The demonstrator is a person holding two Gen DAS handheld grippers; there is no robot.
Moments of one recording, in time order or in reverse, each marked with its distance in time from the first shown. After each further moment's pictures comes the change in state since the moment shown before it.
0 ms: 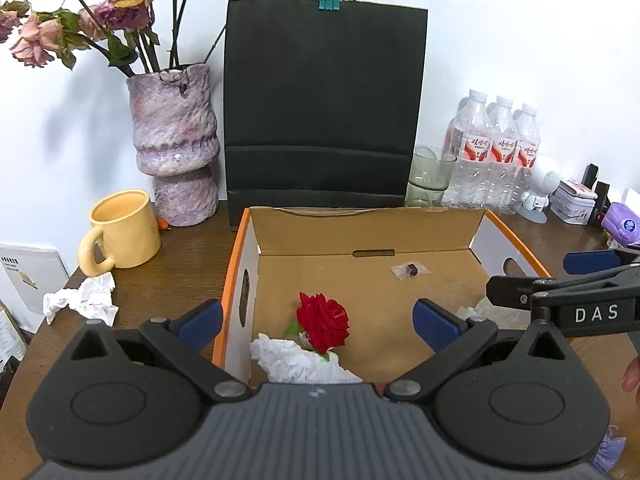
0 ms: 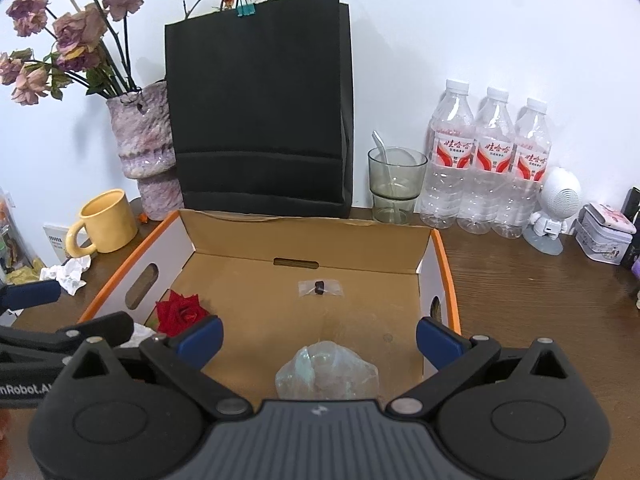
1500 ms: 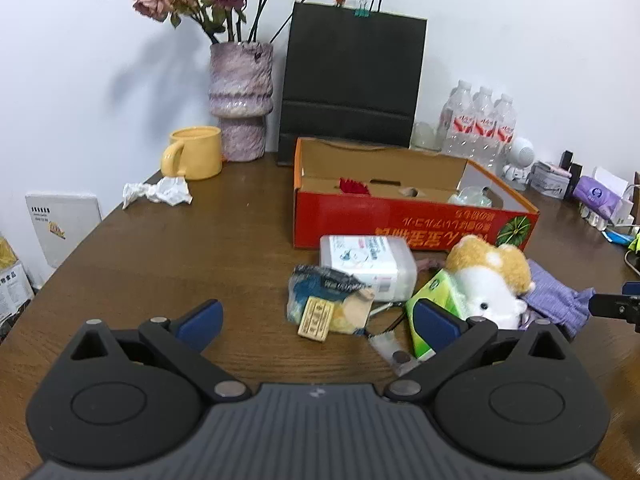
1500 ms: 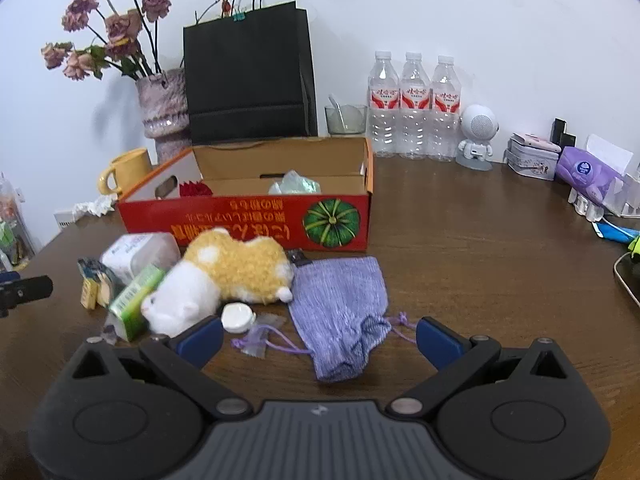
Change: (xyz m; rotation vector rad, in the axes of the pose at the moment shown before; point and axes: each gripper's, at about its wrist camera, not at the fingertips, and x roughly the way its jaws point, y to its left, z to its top) left arm -0.124 0.043 -0.145 -0.061 -0.035 0.004; right arm -0.133 -0.028 -0.180 0.049 -0.041 -0.032
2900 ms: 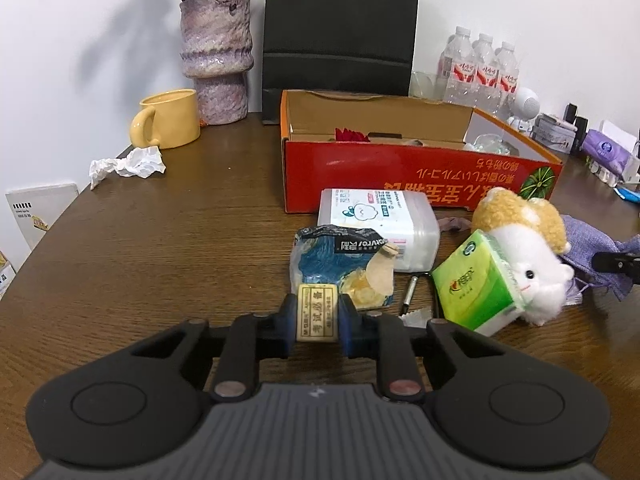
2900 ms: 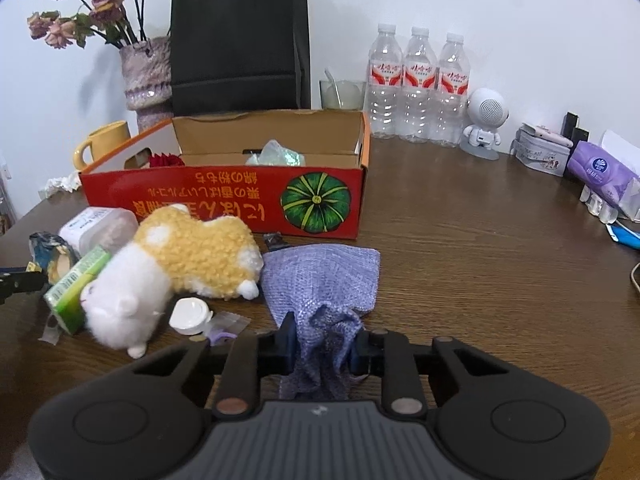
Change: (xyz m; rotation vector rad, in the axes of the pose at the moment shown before) left arm 0.053 0.001 -0.002 0.068 0.101 -0.021; right arm 0.053 -0.010 0.002 -0.039 0.037 -0.024
